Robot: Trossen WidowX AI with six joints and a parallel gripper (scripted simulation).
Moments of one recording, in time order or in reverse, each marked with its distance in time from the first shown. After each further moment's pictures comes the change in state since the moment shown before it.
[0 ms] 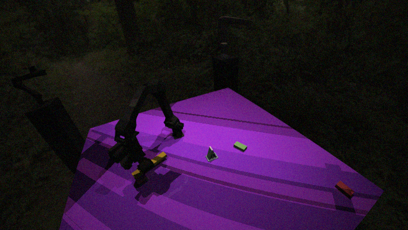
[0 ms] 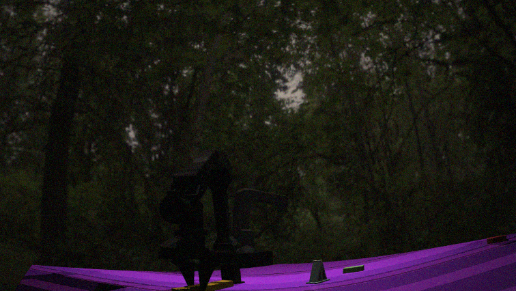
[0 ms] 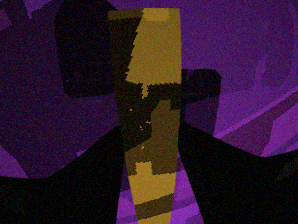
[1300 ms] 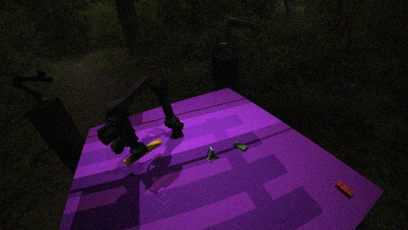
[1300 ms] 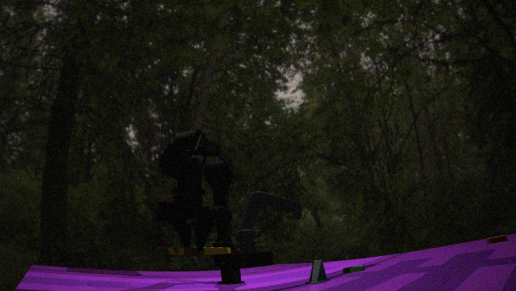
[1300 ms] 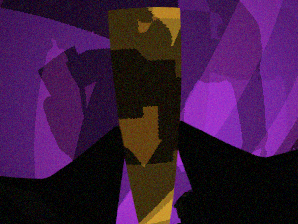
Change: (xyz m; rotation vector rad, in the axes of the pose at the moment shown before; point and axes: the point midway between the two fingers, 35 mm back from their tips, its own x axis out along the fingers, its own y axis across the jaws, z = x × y) arm -0.095 -0.001 -0.002 0.000 -0.003 0.001
